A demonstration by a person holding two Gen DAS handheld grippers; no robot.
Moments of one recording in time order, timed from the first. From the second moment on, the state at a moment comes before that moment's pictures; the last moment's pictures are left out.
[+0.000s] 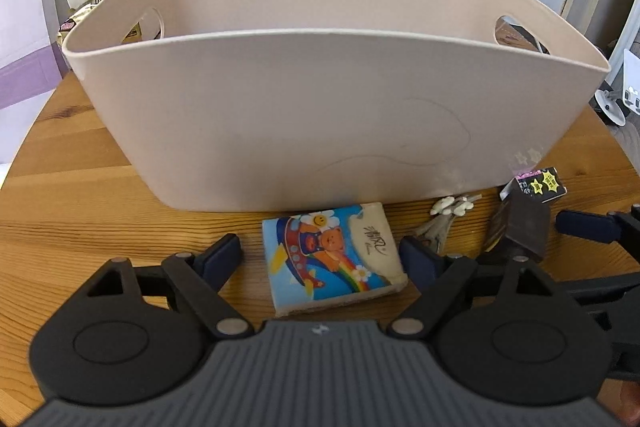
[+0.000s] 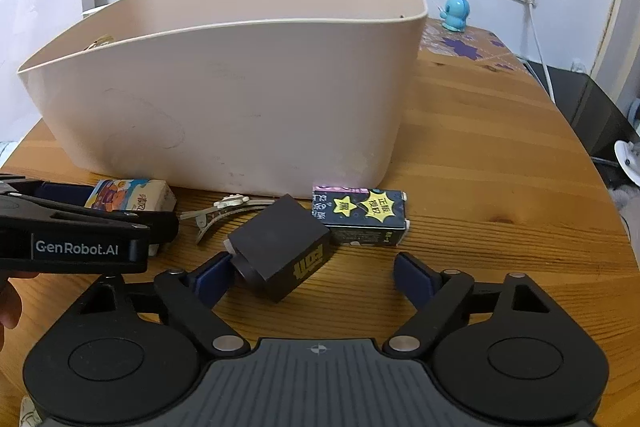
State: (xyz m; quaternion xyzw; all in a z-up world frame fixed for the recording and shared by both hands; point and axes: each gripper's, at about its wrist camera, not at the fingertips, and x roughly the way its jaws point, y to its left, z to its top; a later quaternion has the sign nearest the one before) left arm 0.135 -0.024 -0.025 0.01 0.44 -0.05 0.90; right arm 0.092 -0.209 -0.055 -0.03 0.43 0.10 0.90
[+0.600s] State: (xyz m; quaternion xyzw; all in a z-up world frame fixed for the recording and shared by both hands) left arm 0.112 -0.006 -0.022 0.04 0.41 -0.06 0.91; right arm 0.081 -0.210 -0.050 -0.02 0.41 0.14 0.90
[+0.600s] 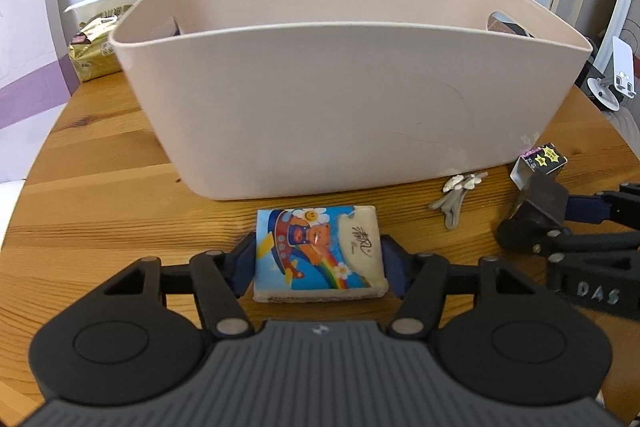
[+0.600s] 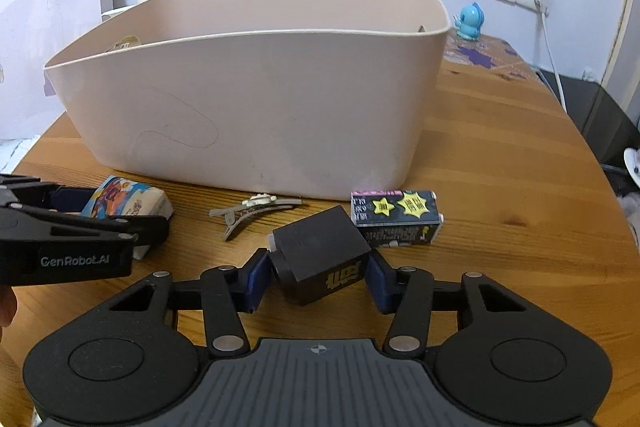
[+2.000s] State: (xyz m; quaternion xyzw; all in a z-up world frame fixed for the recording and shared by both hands) left arm 0.168 0.001 0.086 0.03 0.30 -0.02 0.95; right arm 0.124 -0.217 0.081 -0.03 0.25 0.10 0.96
